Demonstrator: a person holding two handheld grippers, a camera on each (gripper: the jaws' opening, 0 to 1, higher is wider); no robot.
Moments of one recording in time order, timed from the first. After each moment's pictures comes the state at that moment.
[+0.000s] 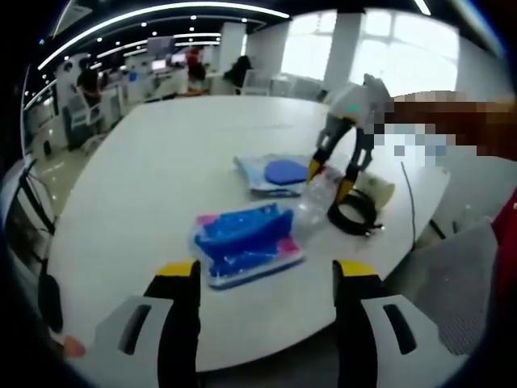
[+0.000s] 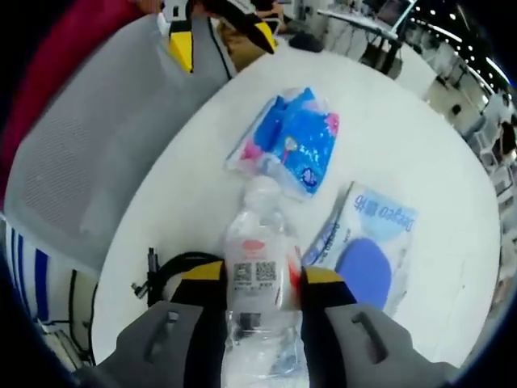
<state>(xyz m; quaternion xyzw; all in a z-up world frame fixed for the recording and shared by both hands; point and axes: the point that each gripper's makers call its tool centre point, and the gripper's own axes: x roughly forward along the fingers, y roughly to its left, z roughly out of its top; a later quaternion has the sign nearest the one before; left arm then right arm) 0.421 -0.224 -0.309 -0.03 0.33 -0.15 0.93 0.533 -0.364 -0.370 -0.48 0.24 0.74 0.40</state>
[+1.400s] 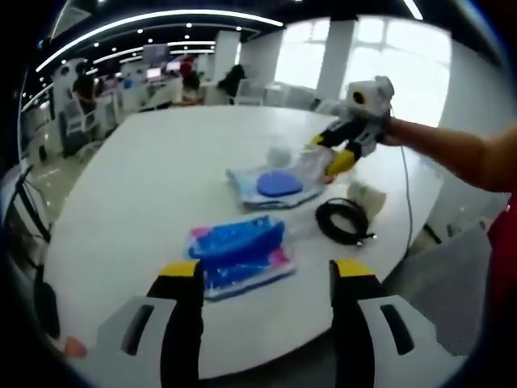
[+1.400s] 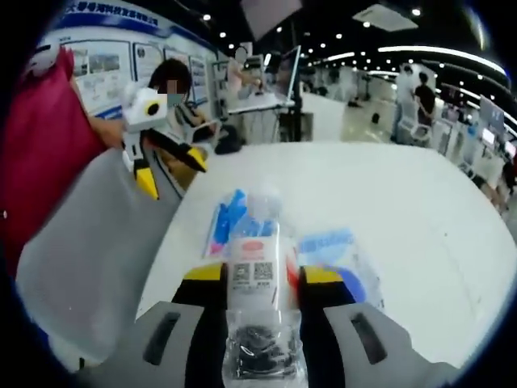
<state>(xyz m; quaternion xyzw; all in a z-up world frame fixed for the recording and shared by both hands) 0.428 -0.230 -0.292 -0.04 0.30 -0.17 0.94 0.556 -0.352 -0.283 -0.19 0.19 0.72 0.63</state>
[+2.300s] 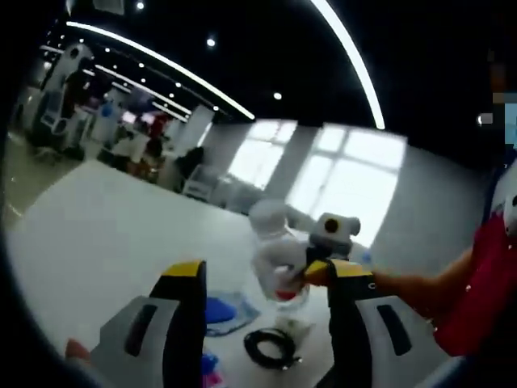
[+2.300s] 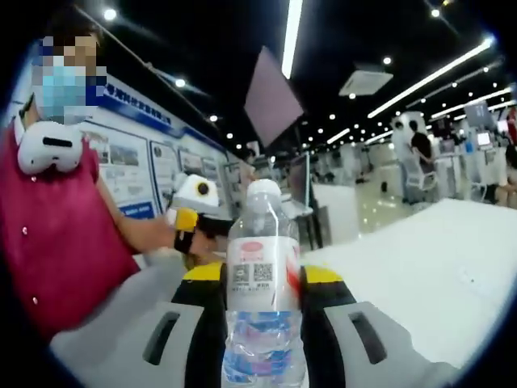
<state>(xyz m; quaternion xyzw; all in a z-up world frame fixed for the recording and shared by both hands) 0.488 -0.251 -0.123 -0.24 0.04 -0.30 0.92 0.505 -0.304 -0.148 0.05 0.06 0.77 0.63</state>
